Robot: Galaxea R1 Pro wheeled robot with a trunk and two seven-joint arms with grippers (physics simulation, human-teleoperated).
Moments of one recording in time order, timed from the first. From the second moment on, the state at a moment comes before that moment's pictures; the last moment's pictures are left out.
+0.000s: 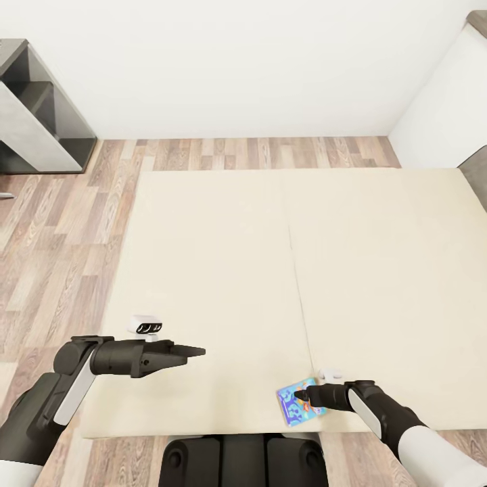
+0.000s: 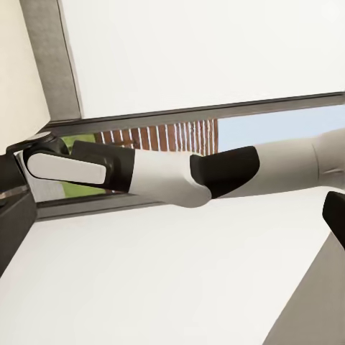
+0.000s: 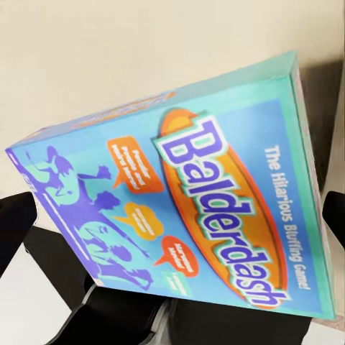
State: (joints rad) left arm -0.48 0.29 -0.11 -1.44 0.47 1.03 -1.51; right arm -0.66 -0.19 0.44 -0.48 -0.50 0.45 0.37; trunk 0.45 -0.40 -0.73
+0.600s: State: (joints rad) left arm -0.48 0.29 -0.11 -1.44 0.47 1.03 -1.51; right arm -0.66 -0.19 0.44 -0.48 -0.50 0.45 0.37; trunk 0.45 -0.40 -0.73
